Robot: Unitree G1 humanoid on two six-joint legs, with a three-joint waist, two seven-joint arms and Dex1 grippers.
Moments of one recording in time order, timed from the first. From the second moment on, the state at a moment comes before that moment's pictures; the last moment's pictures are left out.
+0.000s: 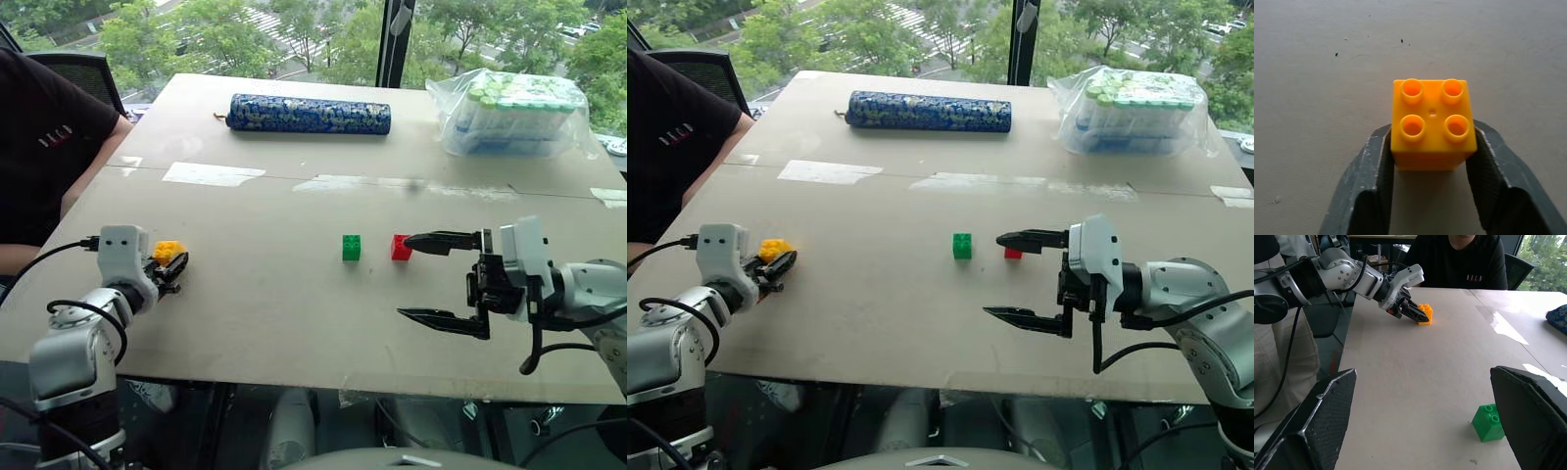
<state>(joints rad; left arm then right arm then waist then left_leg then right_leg) -0.10 0.58 0.50 -0.14 -0.28 0.78 -0.43 -0.16 -0.78 -0.06 -0.68 0.75 0.49 0.94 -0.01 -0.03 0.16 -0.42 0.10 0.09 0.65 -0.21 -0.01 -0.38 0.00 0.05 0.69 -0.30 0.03</state>
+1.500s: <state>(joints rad) -1.06 0.57 -0.27 1.21 0.00 -0.38 -1.61 0.20 -0.84 -0.33 -0.79 0.72 0.51 0.82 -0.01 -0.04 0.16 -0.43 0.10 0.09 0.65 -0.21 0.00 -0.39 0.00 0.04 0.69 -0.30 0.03</state>
